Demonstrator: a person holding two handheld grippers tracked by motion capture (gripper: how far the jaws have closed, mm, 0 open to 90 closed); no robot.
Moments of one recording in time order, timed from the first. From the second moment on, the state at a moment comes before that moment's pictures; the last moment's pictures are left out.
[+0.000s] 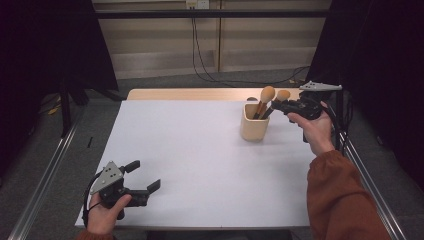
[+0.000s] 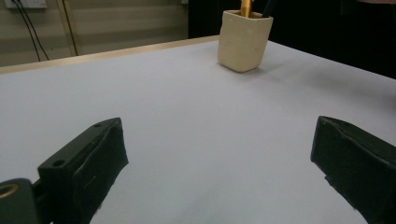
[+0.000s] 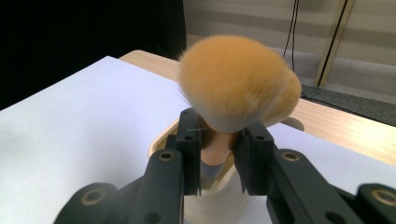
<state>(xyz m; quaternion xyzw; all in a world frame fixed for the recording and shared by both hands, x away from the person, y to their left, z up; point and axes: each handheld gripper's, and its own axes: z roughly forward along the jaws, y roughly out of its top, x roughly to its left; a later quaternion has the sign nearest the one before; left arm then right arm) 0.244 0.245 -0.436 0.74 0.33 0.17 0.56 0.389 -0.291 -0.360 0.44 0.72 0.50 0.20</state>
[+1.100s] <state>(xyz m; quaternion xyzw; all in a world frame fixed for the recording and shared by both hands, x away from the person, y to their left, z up) 0.243 0.244 -0.436 0.74 0.32 0.17 0.56 0.393 -0.281 -0.385 0.44 0.72 0.49 0.20</state>
